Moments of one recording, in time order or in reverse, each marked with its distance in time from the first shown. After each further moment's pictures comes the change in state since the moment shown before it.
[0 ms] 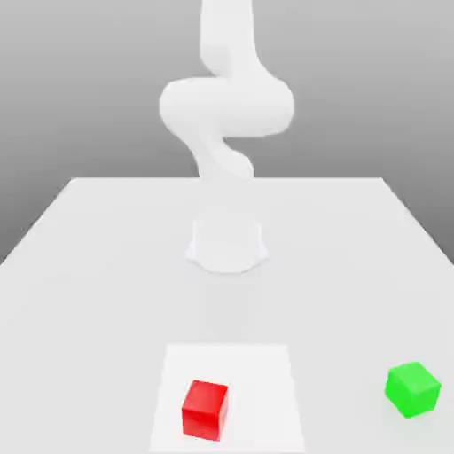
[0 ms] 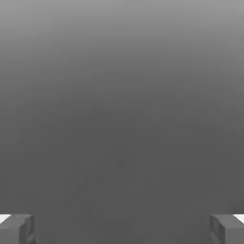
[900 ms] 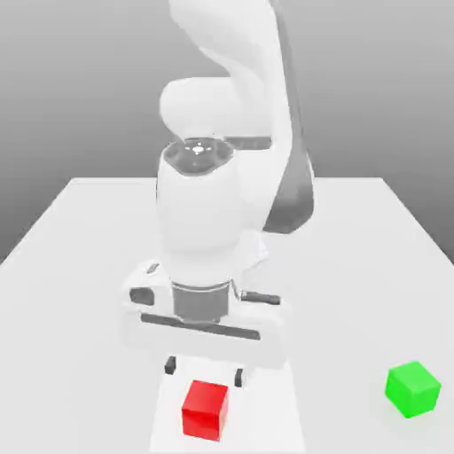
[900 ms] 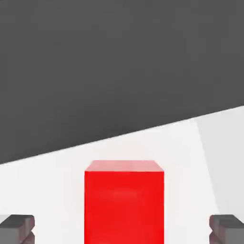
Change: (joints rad) arm -0.053 0.985 -0.003 -0.204 0.002 0.466 0.147
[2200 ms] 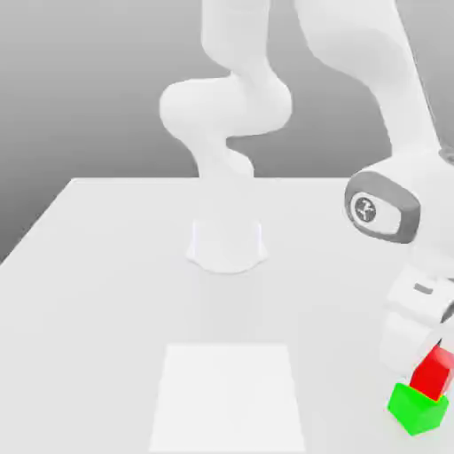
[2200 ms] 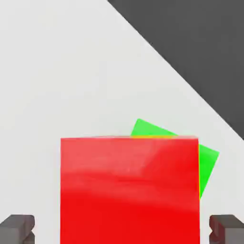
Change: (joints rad) arm 0.309 -0.060 0.319 0.087 -0.145 -0.163 -0.290
